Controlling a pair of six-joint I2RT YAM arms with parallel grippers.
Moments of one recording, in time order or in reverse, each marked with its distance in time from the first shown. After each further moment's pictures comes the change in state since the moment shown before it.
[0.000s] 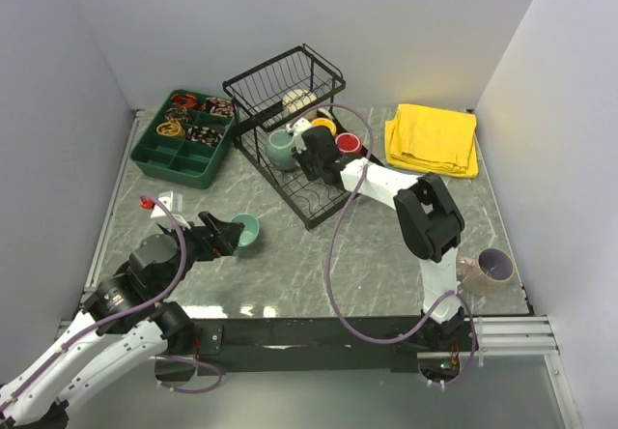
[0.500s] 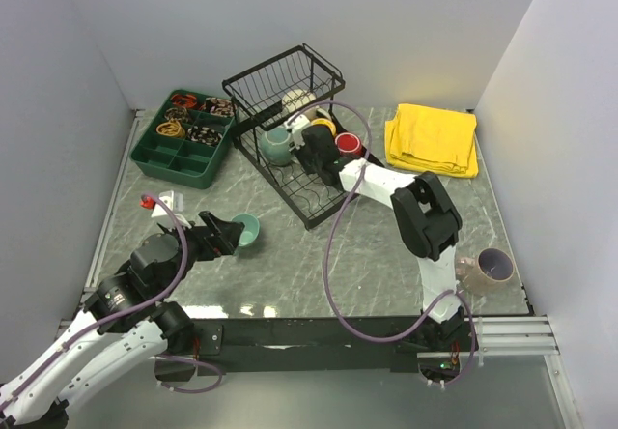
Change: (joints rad) left arm 0.000 0.010 0.000 -0.001 -0.006 -0.006; right arm 0.000 0.038 0.027 0.119 0.055 -0.070
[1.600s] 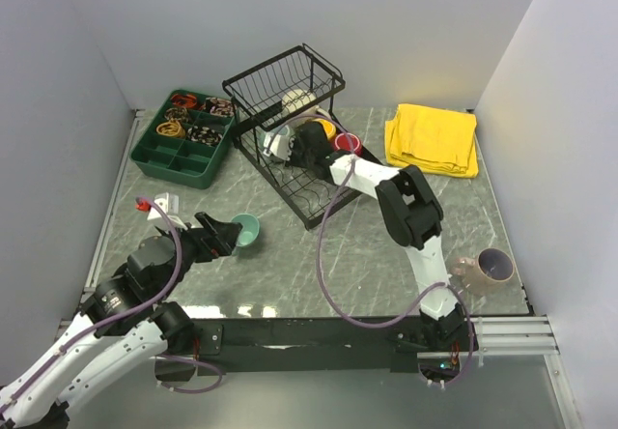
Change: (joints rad) left arm 0.000 -0.031 -0.002 -0.018 -0.004 -0.031; right arm -0.020 0.121 0.100 -0.020 -0.203 -0.726
